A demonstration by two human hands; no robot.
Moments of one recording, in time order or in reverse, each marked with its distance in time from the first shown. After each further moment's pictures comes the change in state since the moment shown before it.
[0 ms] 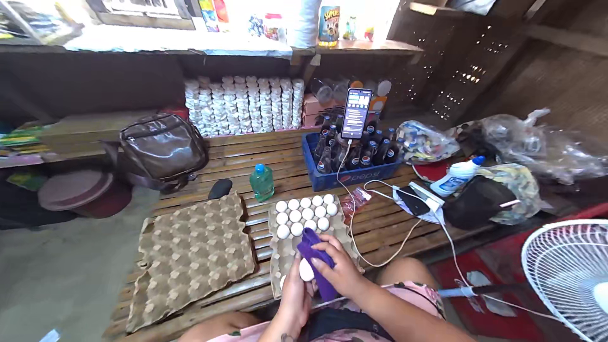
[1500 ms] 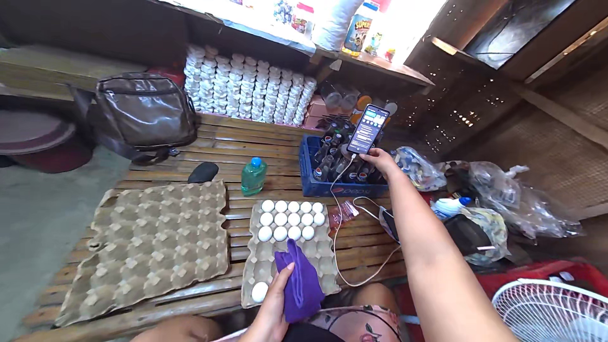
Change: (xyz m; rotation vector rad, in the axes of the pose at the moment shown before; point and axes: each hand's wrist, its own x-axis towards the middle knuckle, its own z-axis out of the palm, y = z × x) left_hand 0.014 -0.007 -0.006 -0.143 -0.040 -0.106; right_hand 0.278 0.043 -0.244 -0.330 0.250 0.425
